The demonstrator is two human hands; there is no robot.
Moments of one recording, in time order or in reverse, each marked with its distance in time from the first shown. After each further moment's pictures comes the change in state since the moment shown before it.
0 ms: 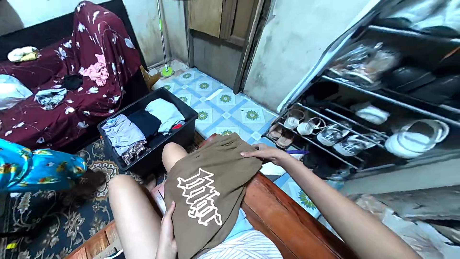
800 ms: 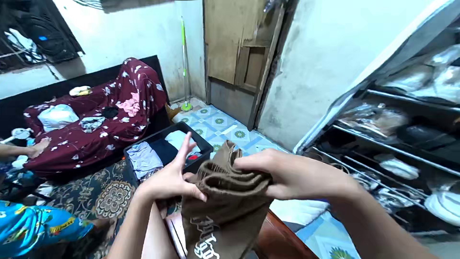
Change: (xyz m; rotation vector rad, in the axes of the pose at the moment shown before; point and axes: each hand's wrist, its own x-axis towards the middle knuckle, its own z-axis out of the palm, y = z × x) left_hand -0.080 0.255 0.107 1.102 -0.803 0.983; right_hand -0.202 -0.207 0.028 -0.783 -0.129 -1.562
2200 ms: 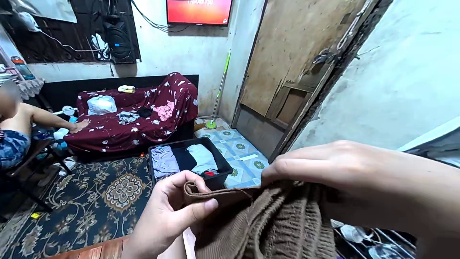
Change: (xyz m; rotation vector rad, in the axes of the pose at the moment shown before) left_hand -0.118 0.058 0.003 -0.552 0.504 0.363; right_hand 0.088 -0.093 -0.065 -0.401 -0.068 -0.352
